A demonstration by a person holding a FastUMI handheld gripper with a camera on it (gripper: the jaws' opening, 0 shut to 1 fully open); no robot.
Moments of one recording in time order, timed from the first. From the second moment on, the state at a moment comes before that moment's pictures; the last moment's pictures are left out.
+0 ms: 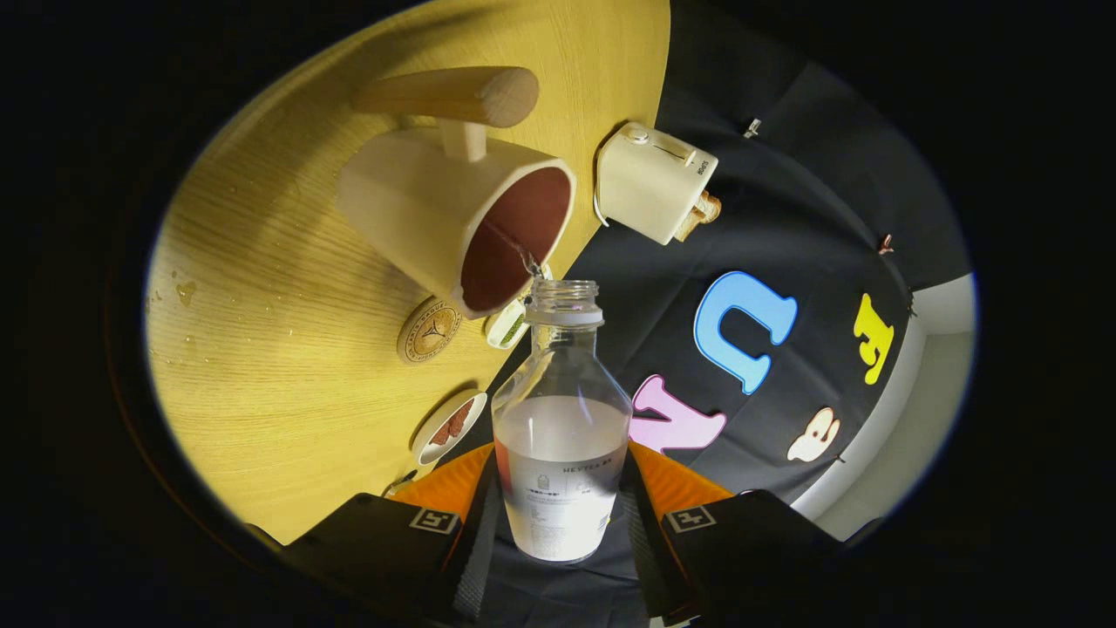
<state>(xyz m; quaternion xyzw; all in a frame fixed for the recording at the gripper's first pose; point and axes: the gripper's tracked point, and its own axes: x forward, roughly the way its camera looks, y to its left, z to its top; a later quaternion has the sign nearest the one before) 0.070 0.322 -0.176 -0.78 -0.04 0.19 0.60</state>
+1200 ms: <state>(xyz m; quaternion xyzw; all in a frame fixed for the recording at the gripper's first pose) 0.074 0.352 -0.134 -0.85 -0.20 0.19 0.45</state>
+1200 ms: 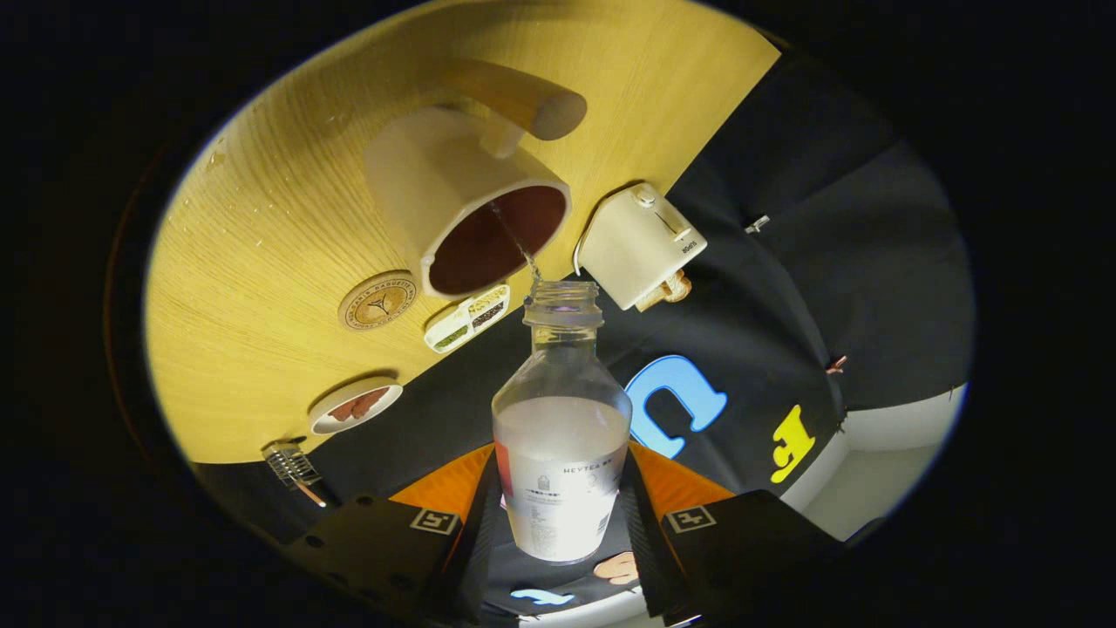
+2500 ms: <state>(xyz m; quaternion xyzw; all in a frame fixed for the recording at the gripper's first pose) 0.073 0.362 -0.128 -0.88 -0.25 0.18 0.36</state>
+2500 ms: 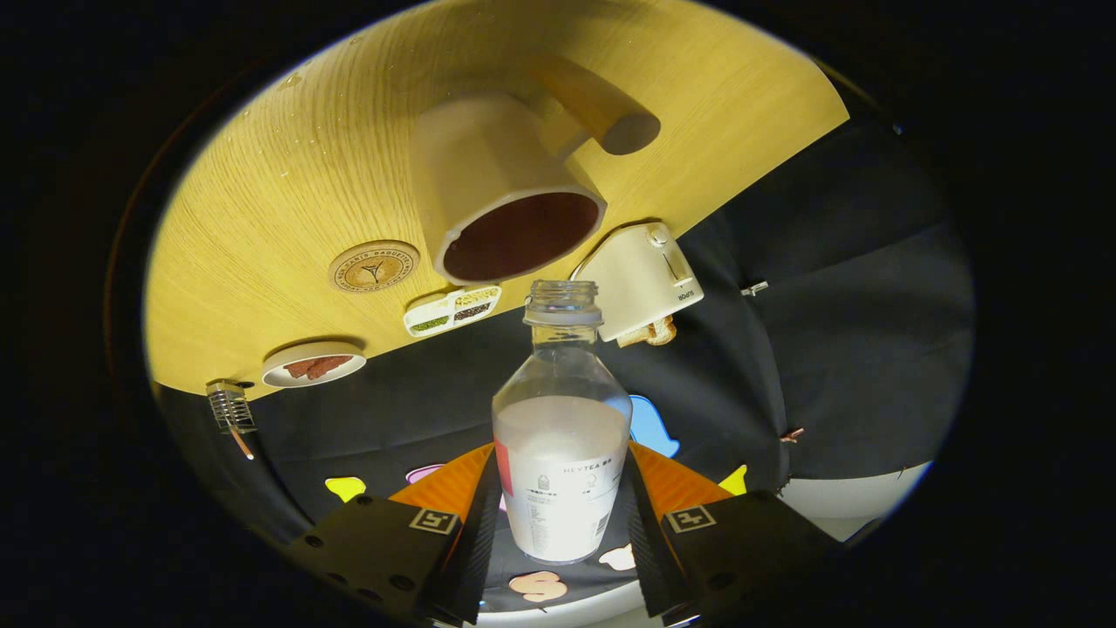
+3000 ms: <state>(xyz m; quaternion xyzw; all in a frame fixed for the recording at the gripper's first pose) 0.066 0.321 -0.144 -0.74 -0.08 0.20 0.64</state>
